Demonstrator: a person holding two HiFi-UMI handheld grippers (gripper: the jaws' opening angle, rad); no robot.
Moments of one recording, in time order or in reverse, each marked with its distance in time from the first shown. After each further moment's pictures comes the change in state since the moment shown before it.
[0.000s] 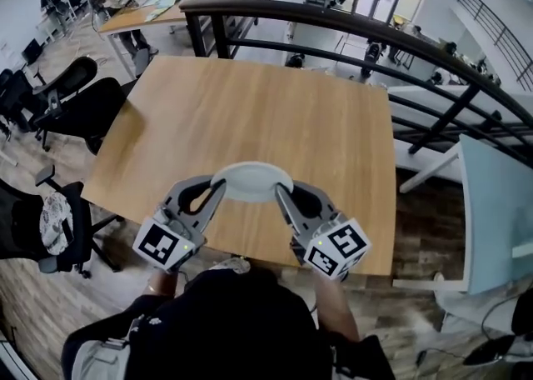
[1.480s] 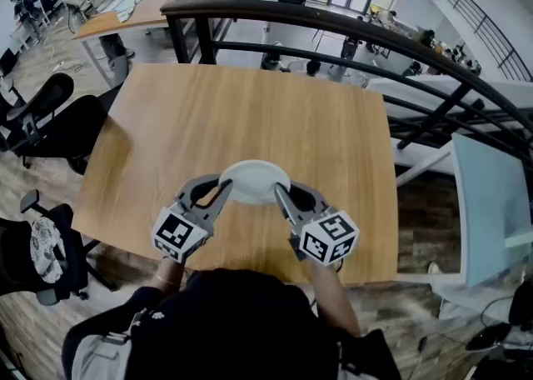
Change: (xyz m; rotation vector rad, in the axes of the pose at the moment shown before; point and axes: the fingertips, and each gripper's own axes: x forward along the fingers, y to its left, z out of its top) left arm 0.059 0.092 -0.101 -0.060 0.094 -0.117; right arm 0.091 -0.076 -0.064 0.072 0.170 -0.169
